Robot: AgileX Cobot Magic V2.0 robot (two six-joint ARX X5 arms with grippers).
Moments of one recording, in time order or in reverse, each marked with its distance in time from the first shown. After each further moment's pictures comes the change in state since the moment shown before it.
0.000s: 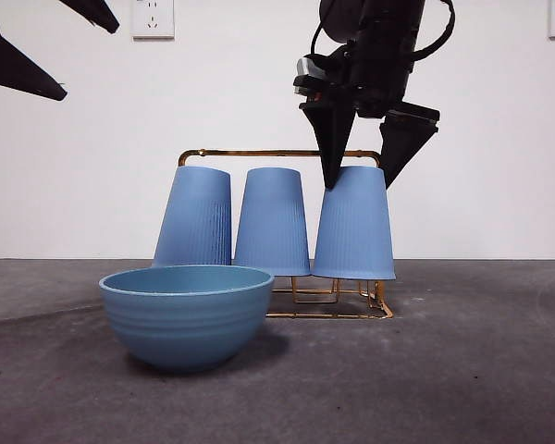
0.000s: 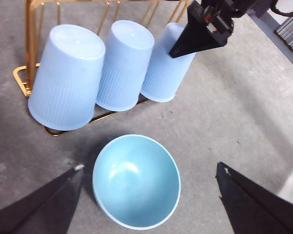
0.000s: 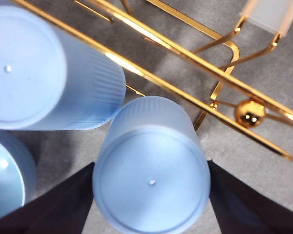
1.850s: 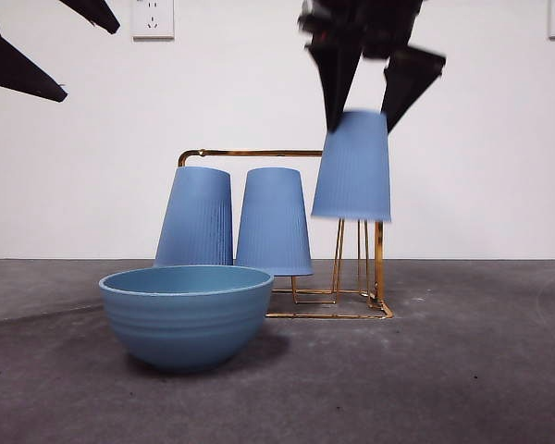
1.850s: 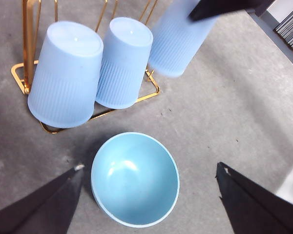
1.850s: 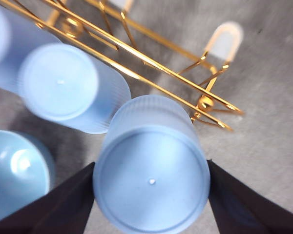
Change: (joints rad) left arm -0.002 0.002 0.000 -0.008 0.000 -0.006; right arm 0.004 -0.062 0.146 -0.100 0.023 0.011
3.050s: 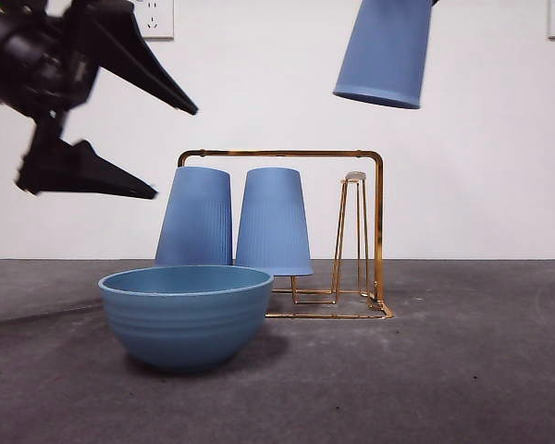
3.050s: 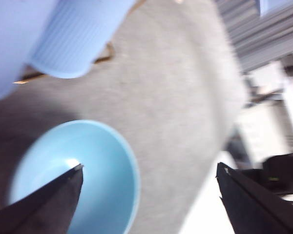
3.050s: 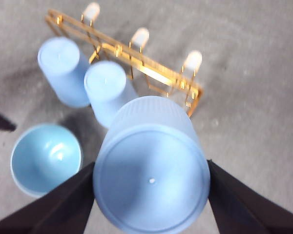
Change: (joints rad) left arm -0.006 0.425 0.002 0.243 0.356 -0.158; right arm 0.000 -0.345 -0.119 0.004 -0.006 0.000
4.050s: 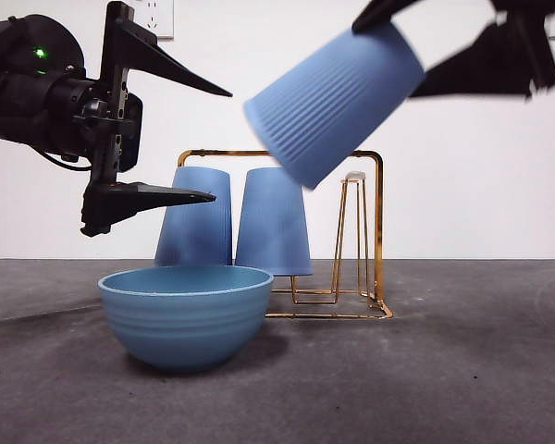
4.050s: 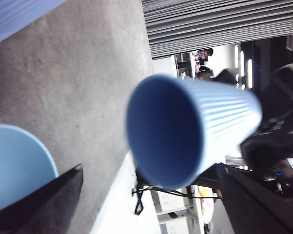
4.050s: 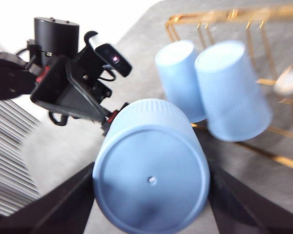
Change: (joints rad) left arm 0.000 0.223 0.000 0.345 0.359 -0.388; right arm 0.000 -0.699 -1.429 1.369 -0.438 0.386
